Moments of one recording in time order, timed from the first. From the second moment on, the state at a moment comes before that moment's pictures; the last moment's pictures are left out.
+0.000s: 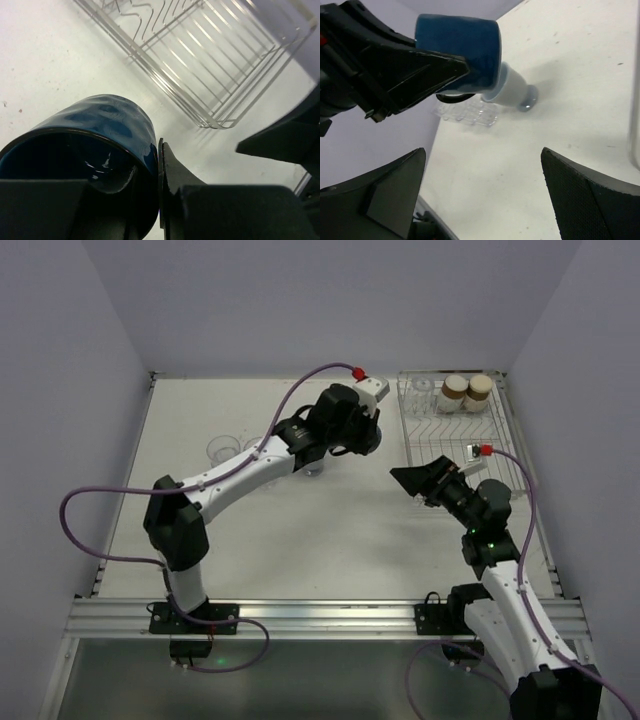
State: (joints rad) left arm -0.83 1.78 1.64 -0.31 0.06 -0.22; right arm 0.12 0.71 0.41 0.20 -0.49 0.91
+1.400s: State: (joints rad) left arm -0.83 2.38 2.11 -0.63 -0.06 -0.05; right arm 0.12 0.44 0.57 -0.18 -0.17 0.66
